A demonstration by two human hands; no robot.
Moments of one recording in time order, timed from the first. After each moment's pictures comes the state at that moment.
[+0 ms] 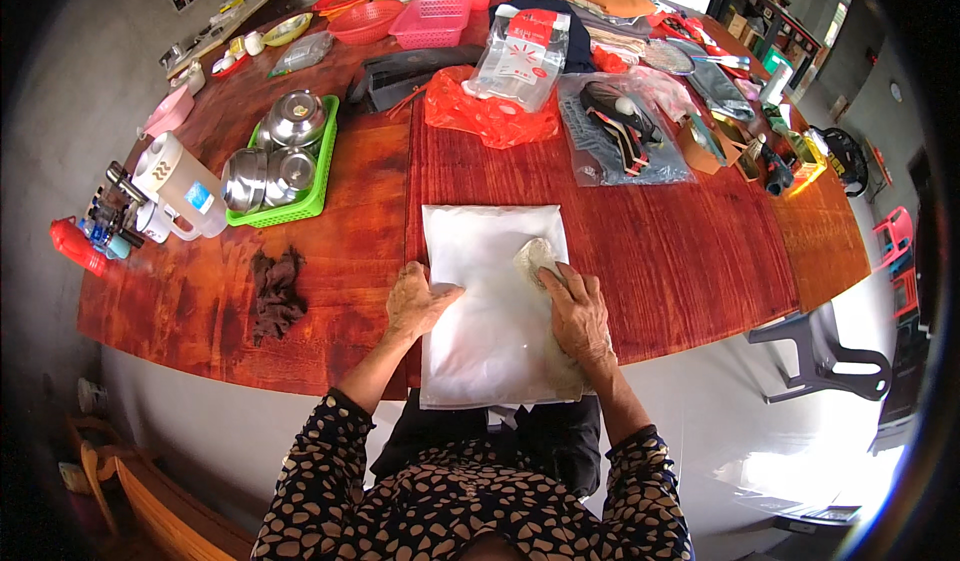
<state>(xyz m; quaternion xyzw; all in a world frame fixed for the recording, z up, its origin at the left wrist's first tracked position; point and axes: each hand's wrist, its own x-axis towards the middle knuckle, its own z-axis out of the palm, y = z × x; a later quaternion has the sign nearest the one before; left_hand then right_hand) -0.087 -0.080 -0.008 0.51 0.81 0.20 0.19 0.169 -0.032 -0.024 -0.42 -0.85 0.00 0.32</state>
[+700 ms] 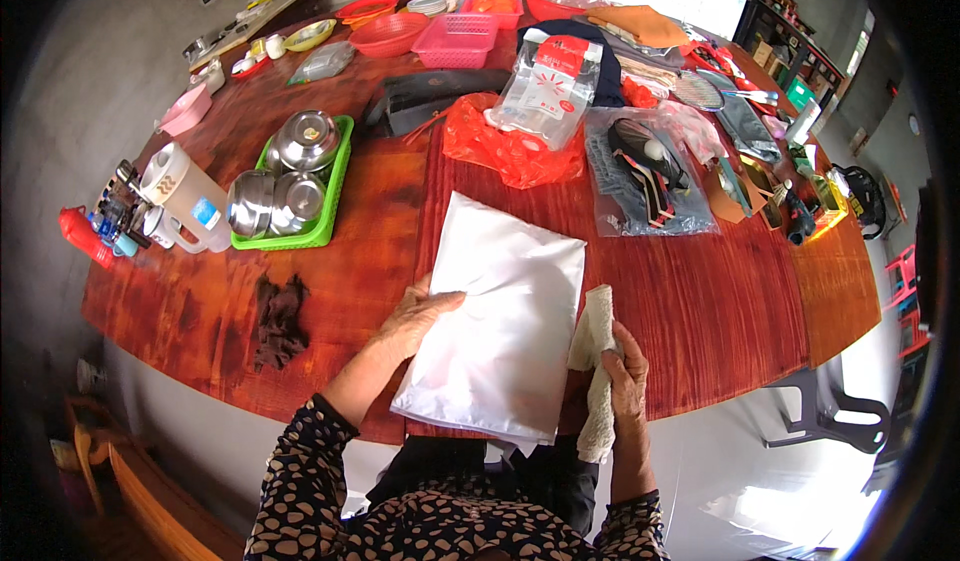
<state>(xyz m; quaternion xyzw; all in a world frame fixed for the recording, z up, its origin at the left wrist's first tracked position) -0.106 -0.035 0.007 0.29 0.53 0.53 0.59 0.221 -0.020 -0.044 -0.36 -0.47 0.61 0.52</state>
